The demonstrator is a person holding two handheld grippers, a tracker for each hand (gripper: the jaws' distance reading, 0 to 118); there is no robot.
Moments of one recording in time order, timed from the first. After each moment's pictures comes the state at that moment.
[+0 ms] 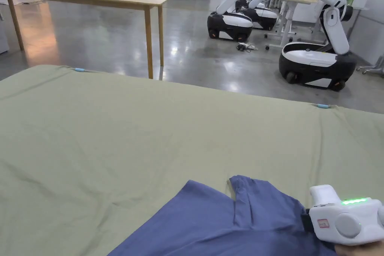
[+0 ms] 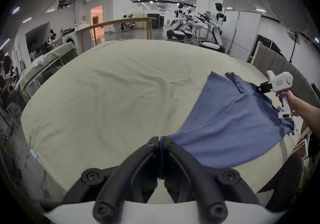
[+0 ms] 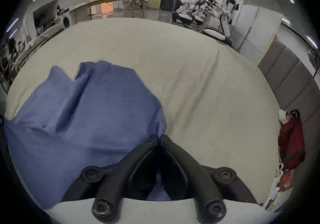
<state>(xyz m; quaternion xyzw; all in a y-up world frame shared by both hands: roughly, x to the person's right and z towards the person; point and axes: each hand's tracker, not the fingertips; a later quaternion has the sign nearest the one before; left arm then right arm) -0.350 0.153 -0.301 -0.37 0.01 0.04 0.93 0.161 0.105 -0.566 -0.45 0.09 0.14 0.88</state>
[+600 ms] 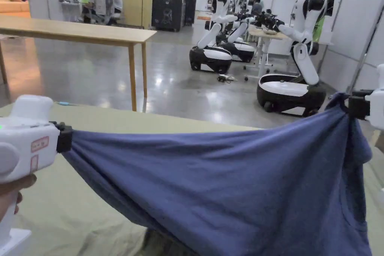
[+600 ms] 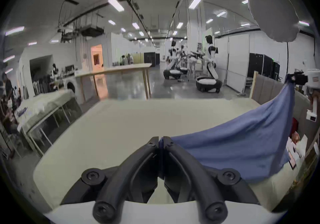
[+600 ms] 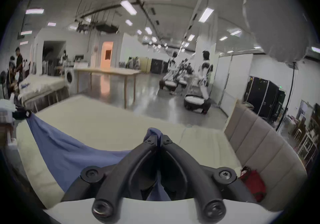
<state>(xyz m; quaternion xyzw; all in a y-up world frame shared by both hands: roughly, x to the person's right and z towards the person) -0.343 0.362 -0.462 -0.18 0.01 -0.01 0.98 0.231 0.455 -0.502 -0.13 0.05 0.08 0.99</state>
